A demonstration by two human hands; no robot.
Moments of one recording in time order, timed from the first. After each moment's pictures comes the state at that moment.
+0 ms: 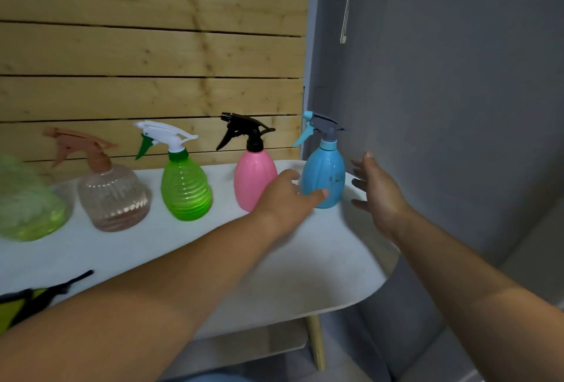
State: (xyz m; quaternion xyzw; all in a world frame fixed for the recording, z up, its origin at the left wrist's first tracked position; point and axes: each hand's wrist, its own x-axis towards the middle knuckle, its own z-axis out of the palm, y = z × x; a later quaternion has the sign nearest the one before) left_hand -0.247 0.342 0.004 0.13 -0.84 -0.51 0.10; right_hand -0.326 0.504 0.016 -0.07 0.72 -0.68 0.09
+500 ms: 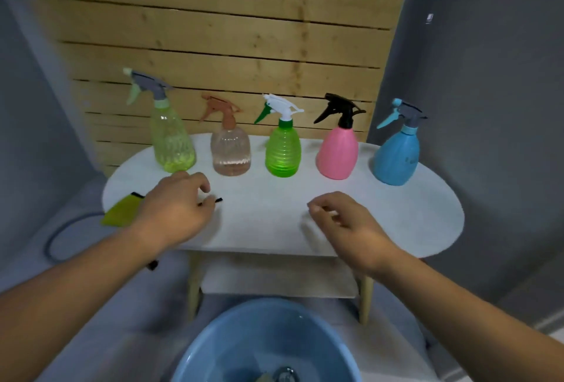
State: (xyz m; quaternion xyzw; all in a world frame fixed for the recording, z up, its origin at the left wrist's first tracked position) left_hand 0.031 0.171 0.016 0.29 -0.93 -0.15 0.15; right_hand -0.123 0.428 0.005 -0.41 0.82 -0.39 0.05
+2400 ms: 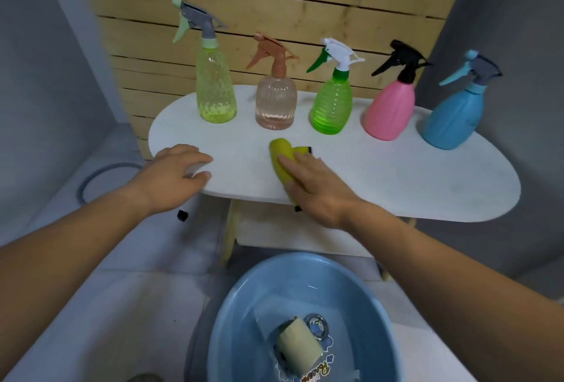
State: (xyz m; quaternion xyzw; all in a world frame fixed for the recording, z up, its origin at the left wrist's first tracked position) left_hand 0.107 0.069 -0.047 0.27 -0.93 -0.24 0.09; right_hand -0.071 0.310 -0.036 -0.53 0.83 -0.16 0.06
